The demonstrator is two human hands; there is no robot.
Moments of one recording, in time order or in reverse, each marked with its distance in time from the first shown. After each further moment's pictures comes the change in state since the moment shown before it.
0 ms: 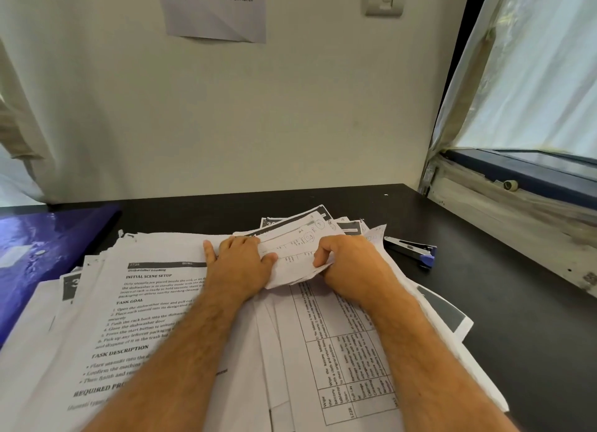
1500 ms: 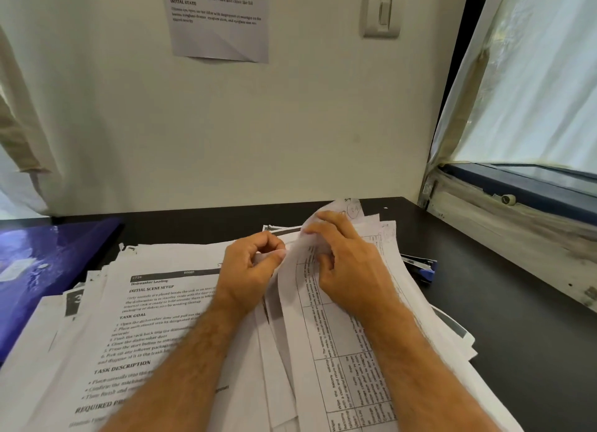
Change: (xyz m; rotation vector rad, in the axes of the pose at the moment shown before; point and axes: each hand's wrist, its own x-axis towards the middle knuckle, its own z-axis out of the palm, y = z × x) left_hand -0.019 0.007 -0.011 -0.917 0.263 0.440; right_hand 0.001 0.000 0.004 0.035 0.375 -0.322
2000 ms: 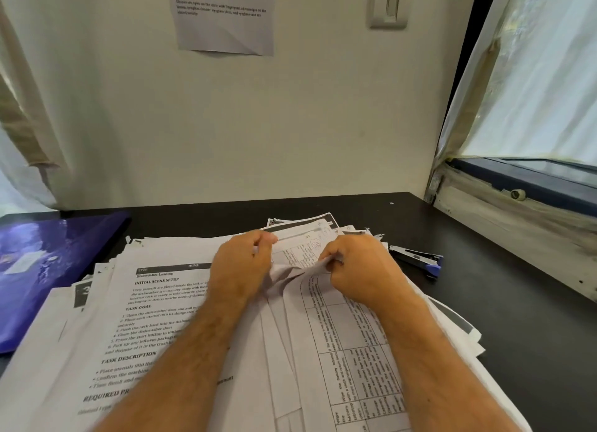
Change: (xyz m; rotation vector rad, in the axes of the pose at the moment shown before) left_hand 0.007 -0.018 -0.003 0.438 0.092 -0.239; right_hand 0.011 0.008 -0.007 -0.115 -0.336 0.200
